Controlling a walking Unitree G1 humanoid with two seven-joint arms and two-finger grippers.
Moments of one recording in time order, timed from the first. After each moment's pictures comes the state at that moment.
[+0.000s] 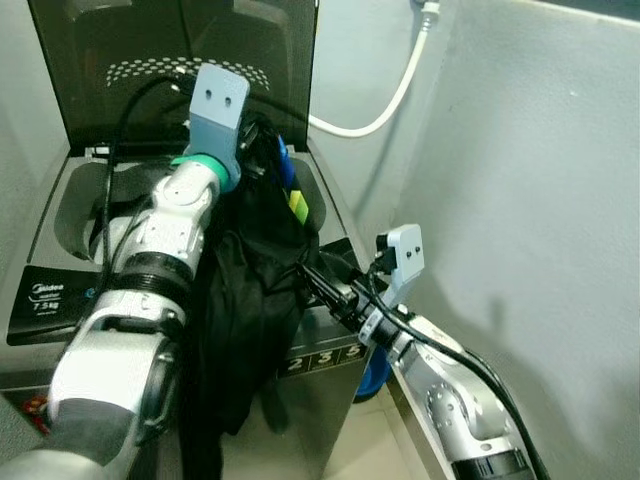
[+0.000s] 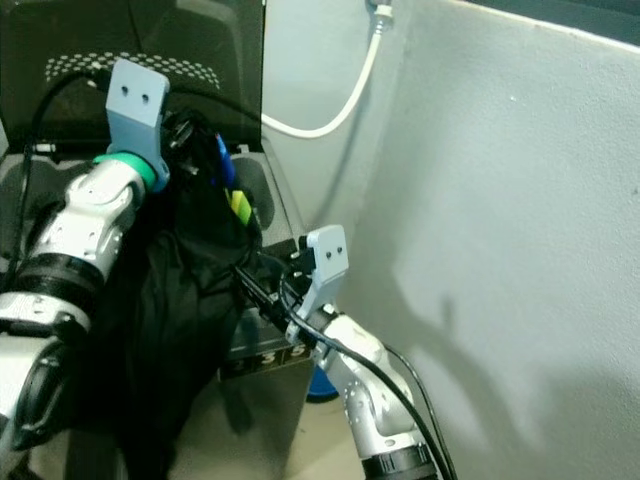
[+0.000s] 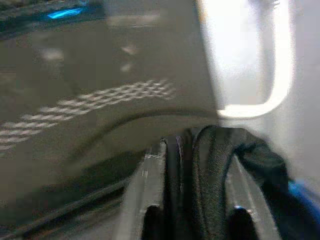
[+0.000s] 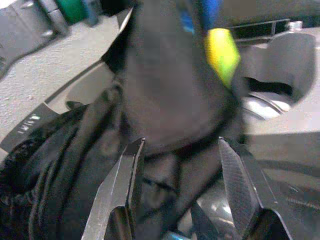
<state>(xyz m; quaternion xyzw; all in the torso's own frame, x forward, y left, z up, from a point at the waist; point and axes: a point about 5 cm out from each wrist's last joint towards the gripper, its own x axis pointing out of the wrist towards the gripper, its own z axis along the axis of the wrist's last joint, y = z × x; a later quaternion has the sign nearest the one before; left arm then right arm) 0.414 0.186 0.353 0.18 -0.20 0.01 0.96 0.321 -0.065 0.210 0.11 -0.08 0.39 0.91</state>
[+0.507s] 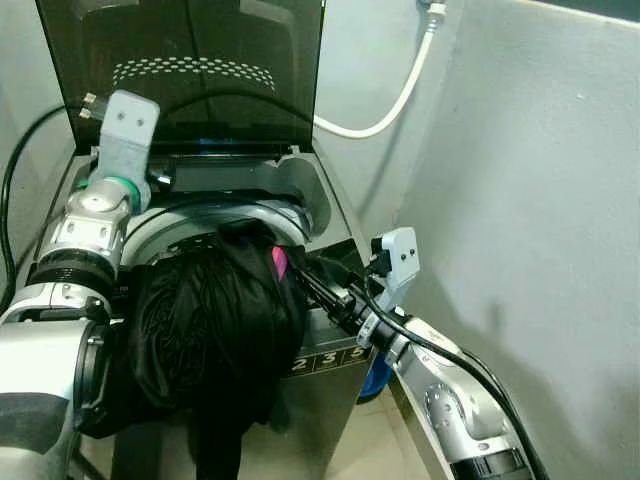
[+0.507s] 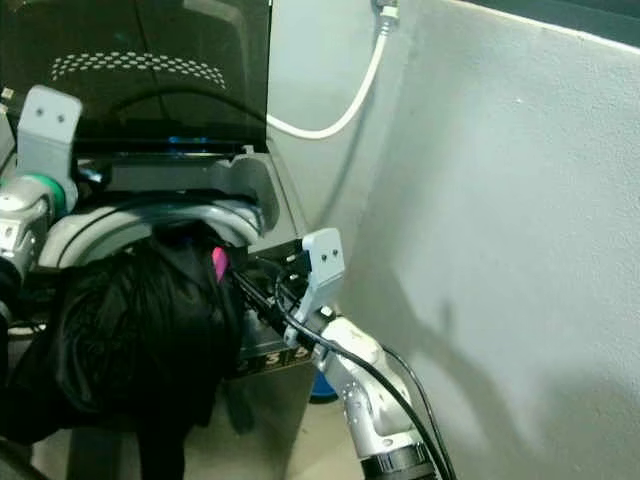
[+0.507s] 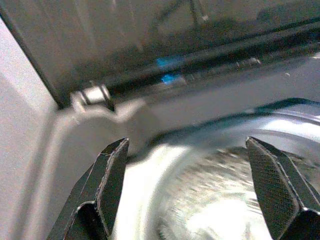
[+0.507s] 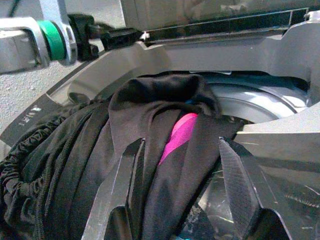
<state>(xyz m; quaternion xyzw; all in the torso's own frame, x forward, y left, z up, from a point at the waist) 0.414 0.255 0.306 0.11 -0.01 0.08 0.99 0.321 -0.064 0.207 0.10 -0.07 0.39 0.91</state>
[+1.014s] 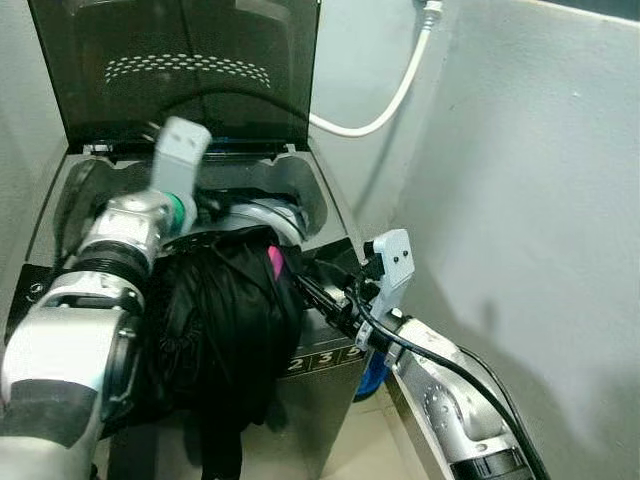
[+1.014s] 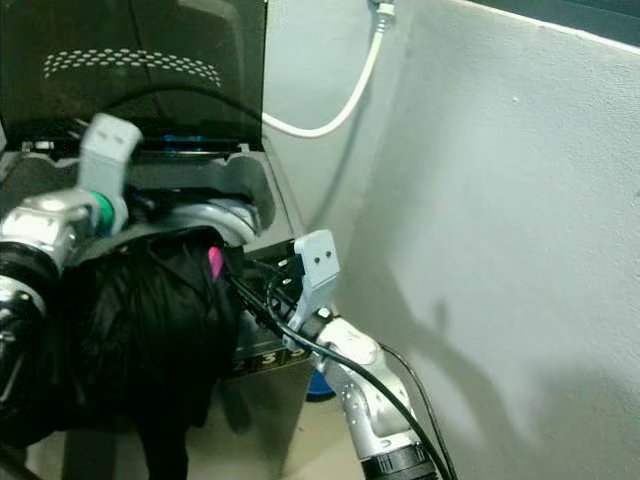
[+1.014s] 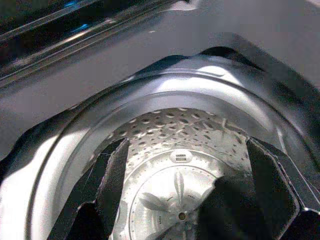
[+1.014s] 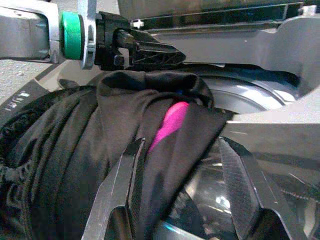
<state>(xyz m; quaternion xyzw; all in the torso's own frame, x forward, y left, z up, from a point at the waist) 0.423 0.199 0.293 0.13 0.07 -0.10 0.98 0.321 -0.064 0.204 0.07 -0.07 0.39 0.92</state>
